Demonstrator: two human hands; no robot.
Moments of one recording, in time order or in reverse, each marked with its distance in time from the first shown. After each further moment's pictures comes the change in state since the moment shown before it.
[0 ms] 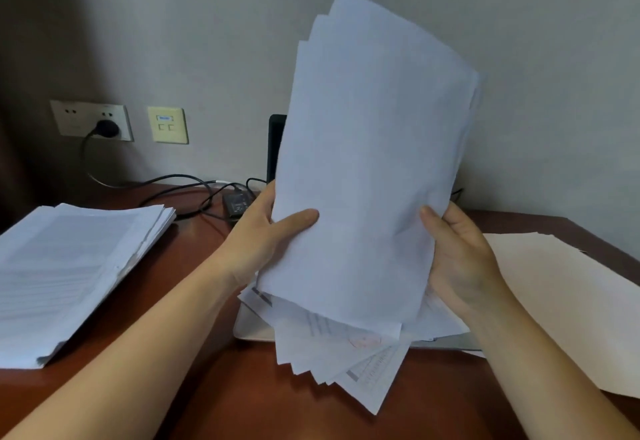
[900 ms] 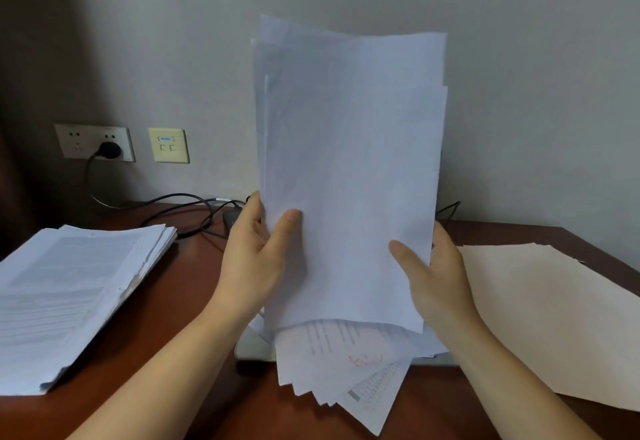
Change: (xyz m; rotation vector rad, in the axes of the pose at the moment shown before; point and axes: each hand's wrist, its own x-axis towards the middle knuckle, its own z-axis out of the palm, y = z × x) left_hand -0.019 0.016 0.018 0.209 0.317 0.299; right_hand -0.011 0.012 0.014 -0.449 0.109 -0.152
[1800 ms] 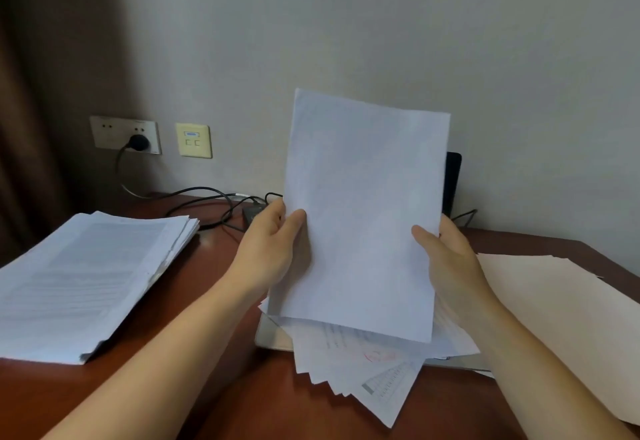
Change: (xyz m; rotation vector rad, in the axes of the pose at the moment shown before) left_hand 0.014 -0.008 -0.019 0.190 -0.040 -0.236; right_hand 0.016 -0.016 0.006 0.078 -0.061 0.146
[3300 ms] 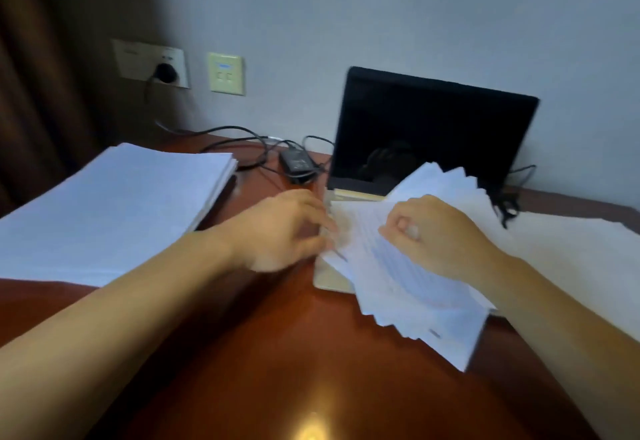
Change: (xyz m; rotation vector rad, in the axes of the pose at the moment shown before) left_hand -0.014 -0.042 -0.077 0.738 -0.634 0.344; right_hand 0.003 0.040 0.056 -1.256 -0.434 -0.358
